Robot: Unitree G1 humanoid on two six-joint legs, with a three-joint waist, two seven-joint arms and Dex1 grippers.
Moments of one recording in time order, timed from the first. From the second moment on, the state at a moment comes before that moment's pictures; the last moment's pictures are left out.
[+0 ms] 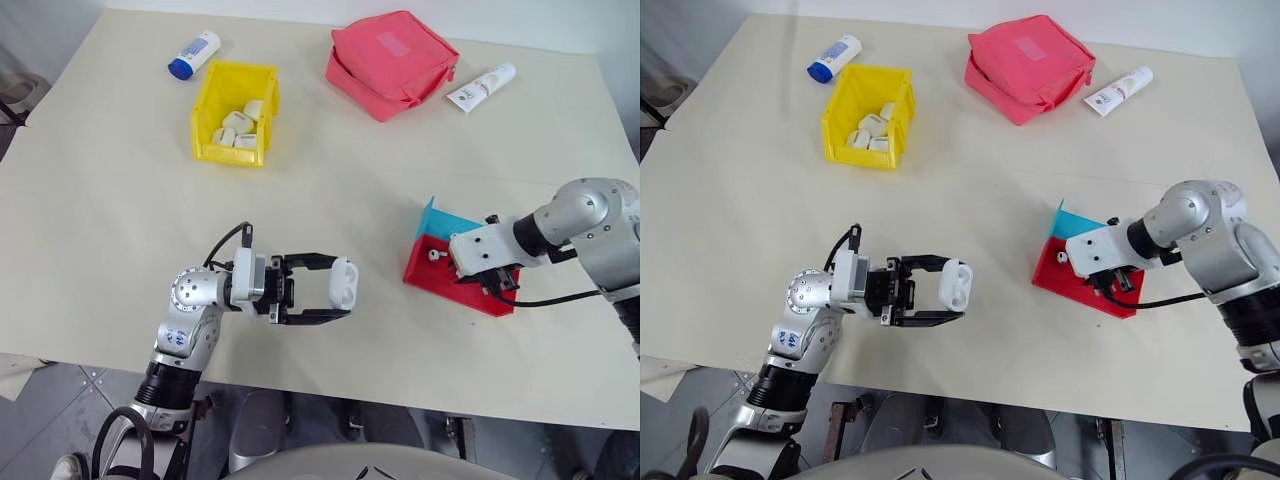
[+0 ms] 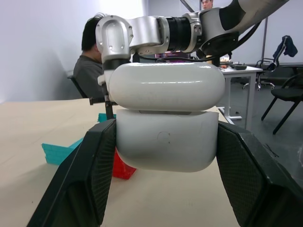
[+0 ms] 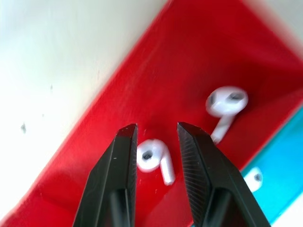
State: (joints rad) left arm -0.24 0.33 -0.14 -0.07 -0.49 -0.11 -1.23; right arm -0.59 -1.05 0.32 -0.02 -0.09 0.10 1.52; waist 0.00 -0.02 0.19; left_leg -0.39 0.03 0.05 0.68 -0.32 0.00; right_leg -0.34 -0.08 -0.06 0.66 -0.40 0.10
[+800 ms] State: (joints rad) left arm -0.24 0.33 -0.16 -0.09 -0.49 -0.11 -1.23; right arm -0.47 -1.14 0.27 -0.12 -0.08 0.29 1.46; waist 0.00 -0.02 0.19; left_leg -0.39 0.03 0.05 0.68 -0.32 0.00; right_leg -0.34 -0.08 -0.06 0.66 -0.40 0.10
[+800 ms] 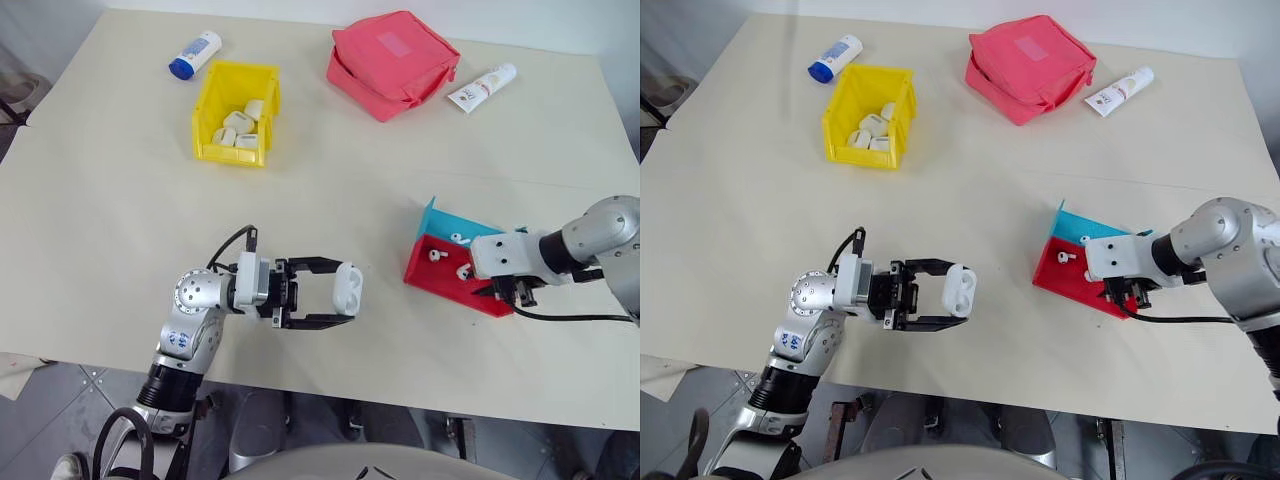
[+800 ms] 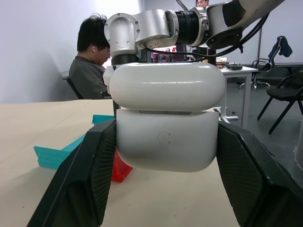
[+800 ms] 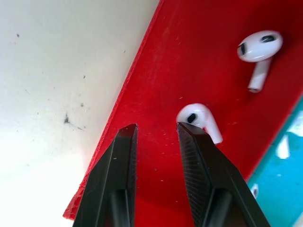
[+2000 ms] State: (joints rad) left arm -0.25 0.33 -0.16 -0.07 -0.49 -0.11 -1.22; right arm -0.53 -1.08 0.28 -0.26 -0.07 0.60 1.42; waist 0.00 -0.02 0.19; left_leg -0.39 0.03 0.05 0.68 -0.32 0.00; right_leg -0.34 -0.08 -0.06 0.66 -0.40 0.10
